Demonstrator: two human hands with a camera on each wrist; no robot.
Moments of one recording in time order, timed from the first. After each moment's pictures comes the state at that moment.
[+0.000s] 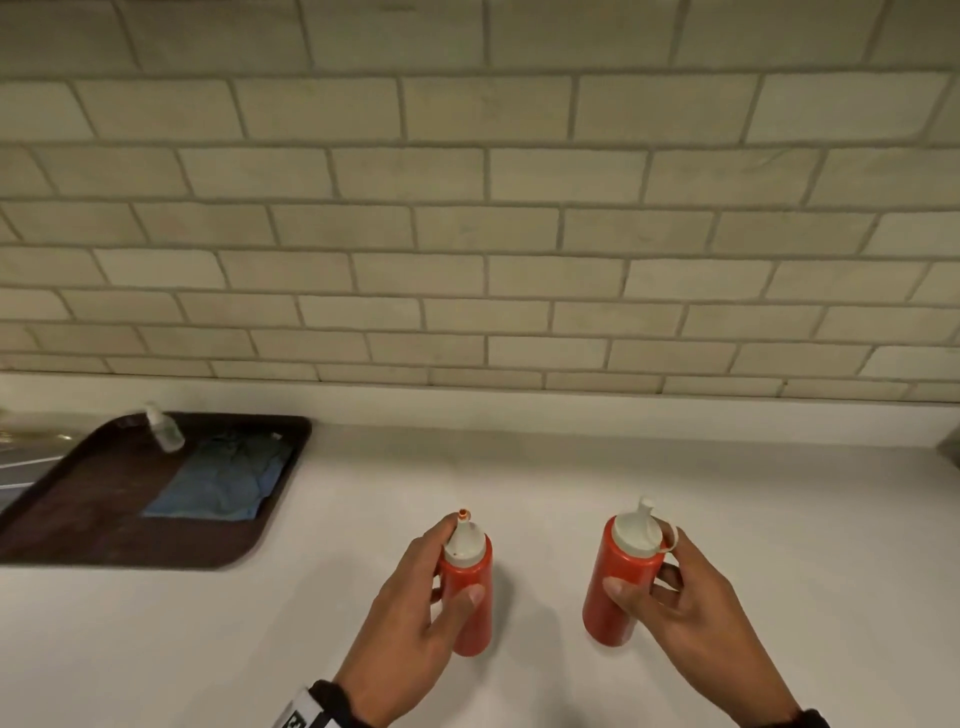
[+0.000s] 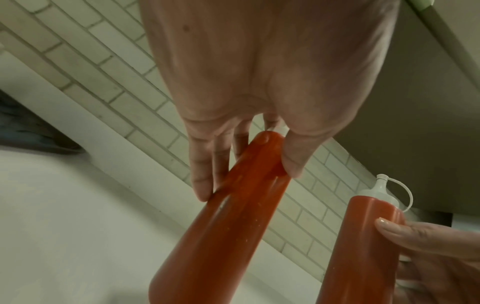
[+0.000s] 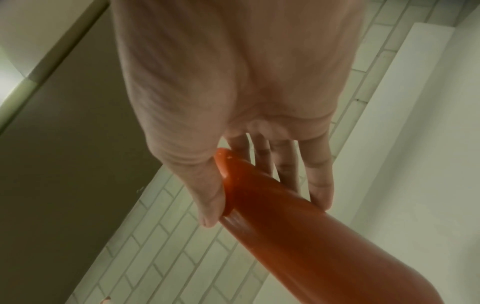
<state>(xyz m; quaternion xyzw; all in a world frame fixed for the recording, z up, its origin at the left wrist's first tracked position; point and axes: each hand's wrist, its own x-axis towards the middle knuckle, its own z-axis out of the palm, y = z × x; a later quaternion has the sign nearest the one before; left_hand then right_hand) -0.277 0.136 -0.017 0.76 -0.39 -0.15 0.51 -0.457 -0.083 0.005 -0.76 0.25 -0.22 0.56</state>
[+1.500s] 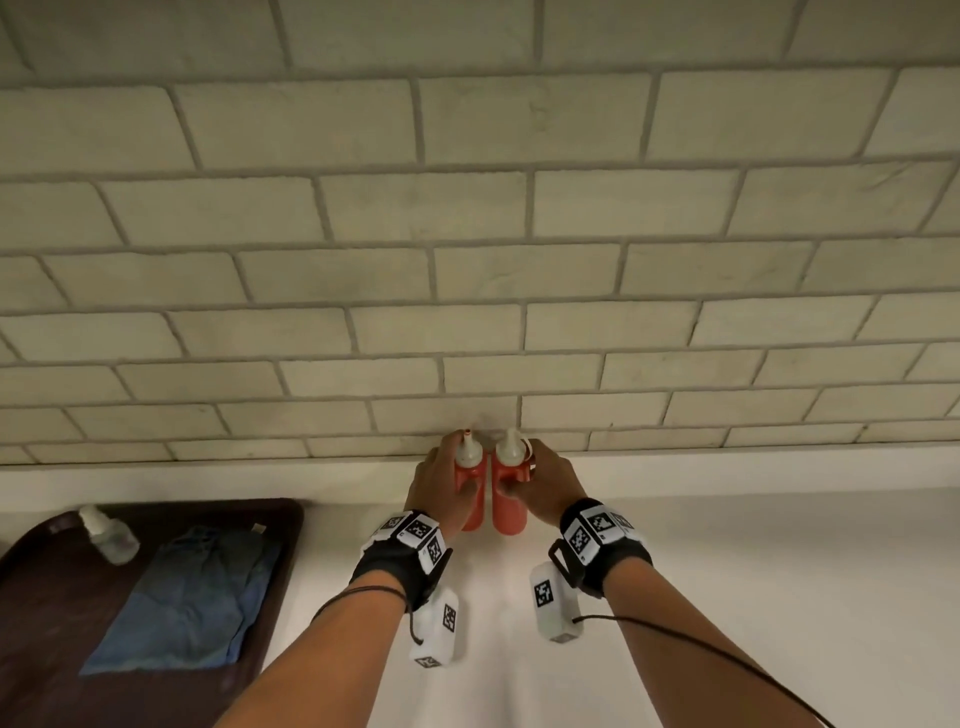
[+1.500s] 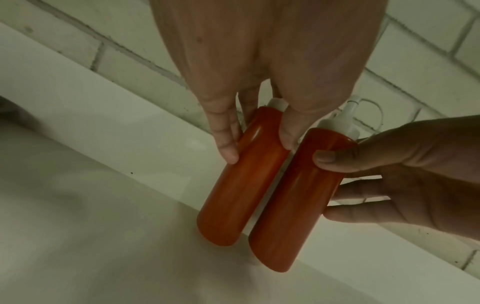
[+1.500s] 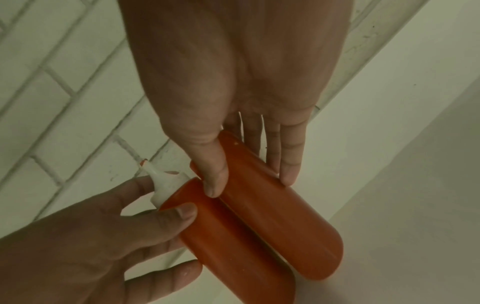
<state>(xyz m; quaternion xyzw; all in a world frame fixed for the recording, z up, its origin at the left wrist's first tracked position) -0.008 -0.033 -0.030 0.85 -0.34 -0.09 0.39 -0.114 -0.163 -0.018 -0.84 0.31 -0.12 0.43</state>
